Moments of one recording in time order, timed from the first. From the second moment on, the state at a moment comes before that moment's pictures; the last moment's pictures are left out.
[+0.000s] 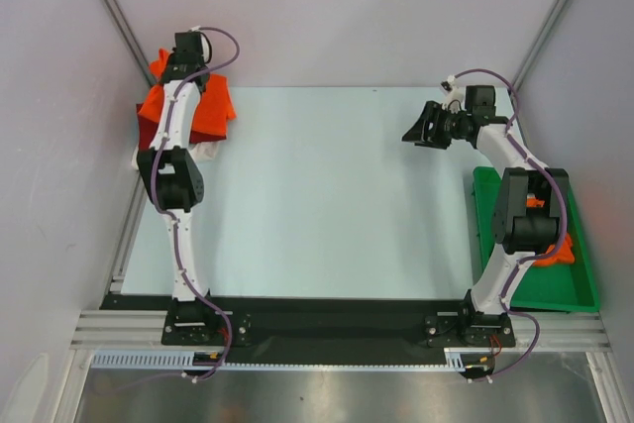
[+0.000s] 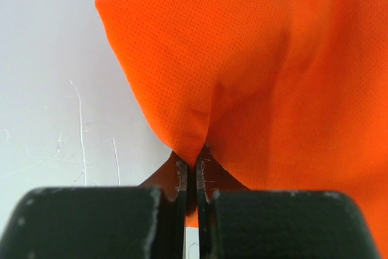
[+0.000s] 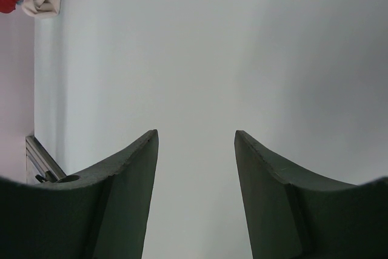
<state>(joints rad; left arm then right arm) 0.04 2.39 2.43 -0.63 -0.65 0.66 -0.03 1.86 1.43 -0.36 -0.71 0.23</state>
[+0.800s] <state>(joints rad) 0.11 2.48 2.40 -0.56 -0.72 0.73 -0.03 1.86 1.43 -0.36 -0.70 0.24</state>
